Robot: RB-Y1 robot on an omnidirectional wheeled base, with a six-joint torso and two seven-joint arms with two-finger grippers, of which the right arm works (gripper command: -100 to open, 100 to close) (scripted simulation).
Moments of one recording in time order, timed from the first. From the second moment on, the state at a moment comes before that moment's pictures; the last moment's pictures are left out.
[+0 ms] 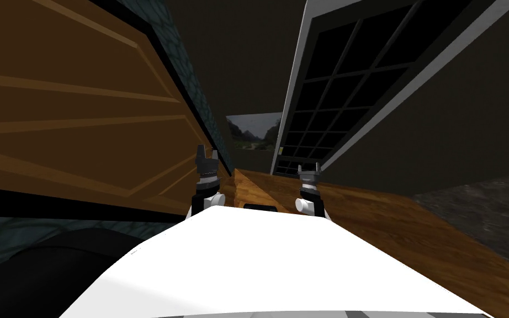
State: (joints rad) arm 0.35 -0.07 -0.06 -1.79 -0.23 -0.60 -0.45
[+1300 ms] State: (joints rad) arm 0.27 -0.10 -0.05 -1.48 -0.40 -0.69 -0.69
